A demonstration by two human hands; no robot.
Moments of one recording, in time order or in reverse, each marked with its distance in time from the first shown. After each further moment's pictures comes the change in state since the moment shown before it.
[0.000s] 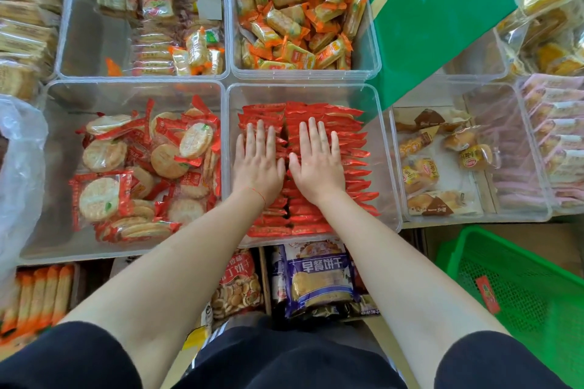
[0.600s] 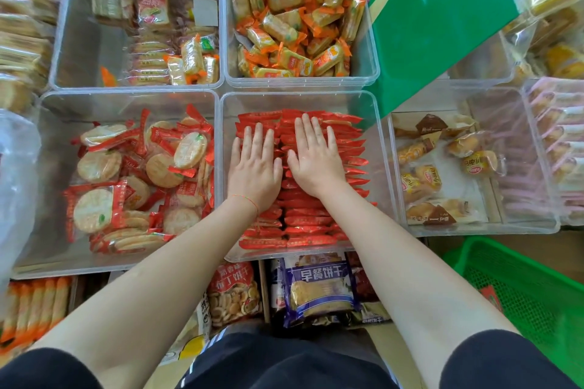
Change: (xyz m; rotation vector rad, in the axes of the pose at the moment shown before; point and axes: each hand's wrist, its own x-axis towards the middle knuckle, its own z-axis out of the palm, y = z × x) left_hand 0.009 0.002 -0.007 -0.110 0.066 0.012; right_hand 0.031 0.011 -0.016 0.012 -0.101 -0.057
